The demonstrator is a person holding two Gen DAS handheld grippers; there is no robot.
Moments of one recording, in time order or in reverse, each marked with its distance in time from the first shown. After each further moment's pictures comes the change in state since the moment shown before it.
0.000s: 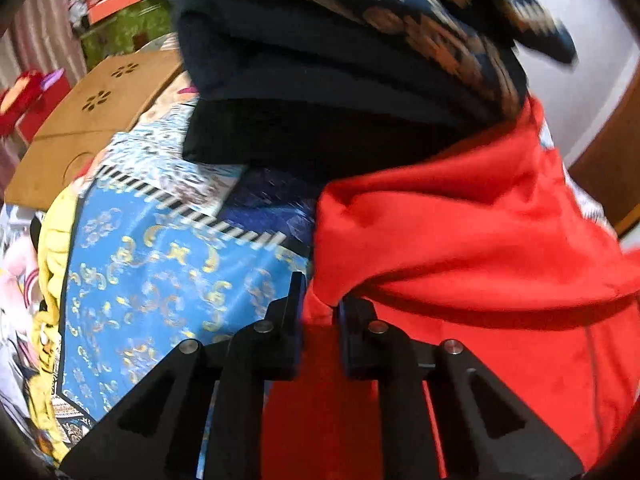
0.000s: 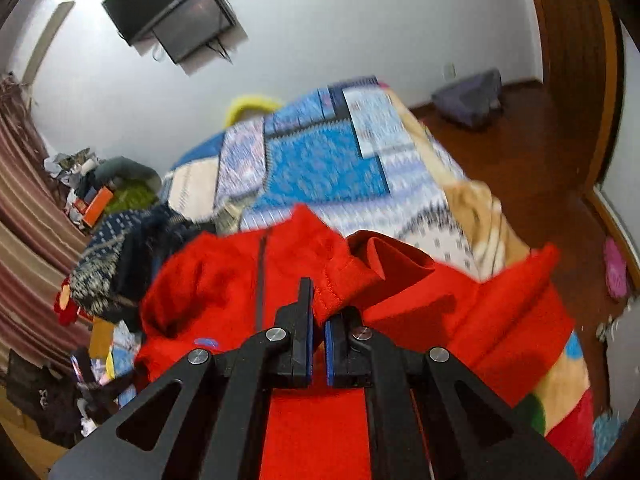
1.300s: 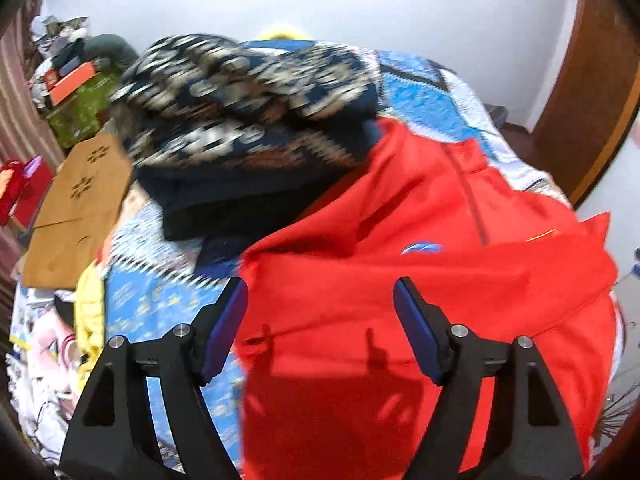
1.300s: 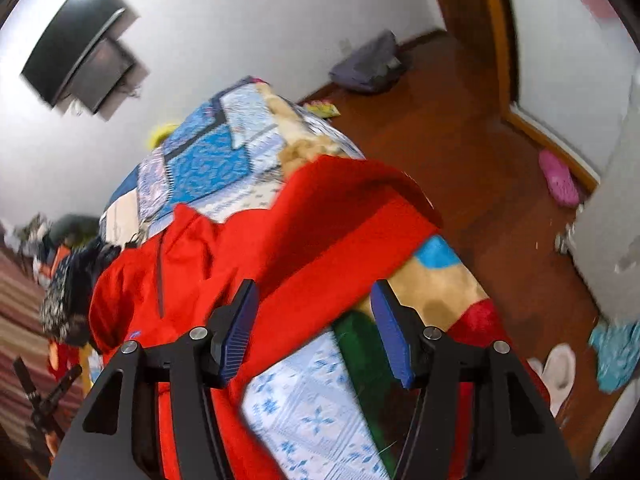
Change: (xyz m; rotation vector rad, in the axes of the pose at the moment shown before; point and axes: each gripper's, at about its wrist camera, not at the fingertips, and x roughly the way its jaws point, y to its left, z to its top) left arm -0.108 -0.093 -0.023 0.258 -0.072 -0.046; right arm -0.051 -0.153 -0.058 0.305 -0.003 -0.138
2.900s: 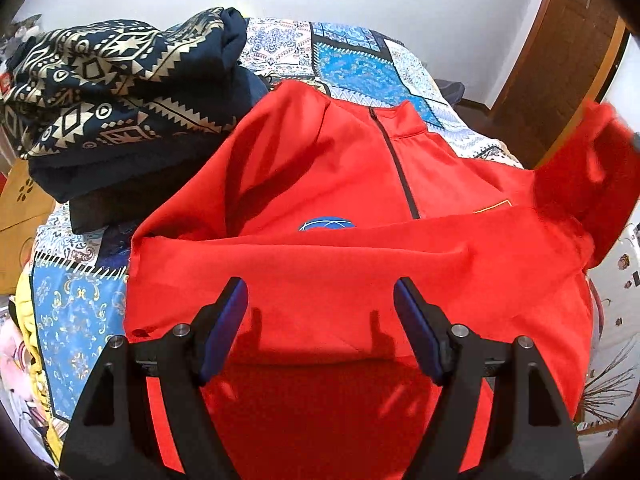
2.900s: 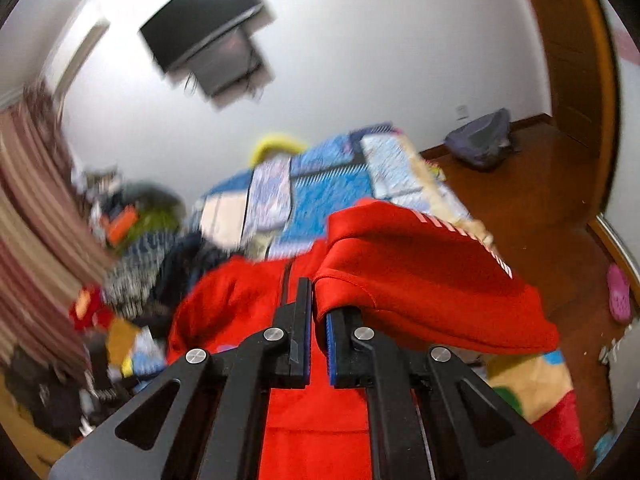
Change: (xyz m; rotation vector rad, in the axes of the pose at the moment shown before) left arm 0.031 -0.061 -0.013 0.049 0.069 -0.143; right arm -0.032 0.166 -0.016 -0.372 -0.136 0.215
